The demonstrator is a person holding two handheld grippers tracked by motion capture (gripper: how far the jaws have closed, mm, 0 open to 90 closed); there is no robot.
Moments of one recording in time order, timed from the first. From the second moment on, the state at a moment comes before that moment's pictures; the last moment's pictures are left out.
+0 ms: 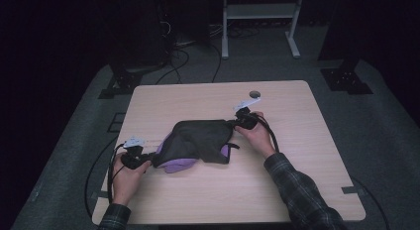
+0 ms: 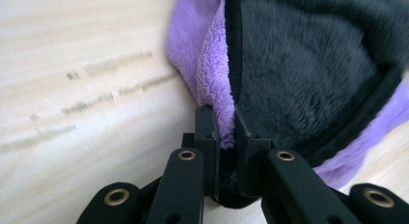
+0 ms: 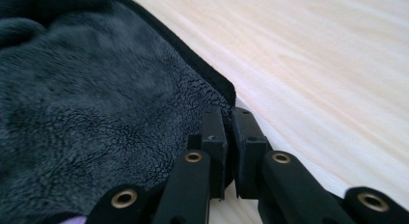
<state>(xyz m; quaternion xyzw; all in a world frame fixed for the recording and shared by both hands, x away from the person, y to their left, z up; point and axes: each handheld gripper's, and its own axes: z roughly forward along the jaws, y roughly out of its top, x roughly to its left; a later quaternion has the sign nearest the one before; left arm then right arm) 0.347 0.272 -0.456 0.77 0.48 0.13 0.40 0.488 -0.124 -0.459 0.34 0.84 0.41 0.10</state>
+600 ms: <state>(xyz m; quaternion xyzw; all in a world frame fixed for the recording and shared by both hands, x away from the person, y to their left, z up) 0.357 0.270 -0.393 0.74 0.45 0.18 0.48 0.445 -0.209 -0.382 0.34 0.80 0.45 0.17</state>
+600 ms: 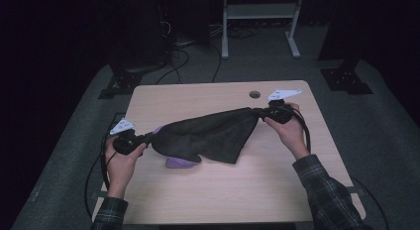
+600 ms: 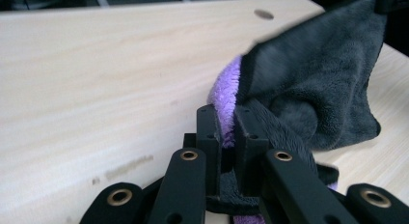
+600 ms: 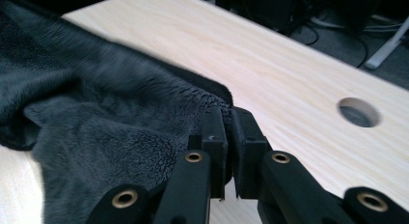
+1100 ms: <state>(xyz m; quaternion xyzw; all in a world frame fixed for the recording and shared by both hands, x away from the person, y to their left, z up) 0.354 0.254 -0.341 0.73 0.40 0.21 0.52 0.410 -0.259 -0.330 0.34 0.77 0.50 0.22</state>
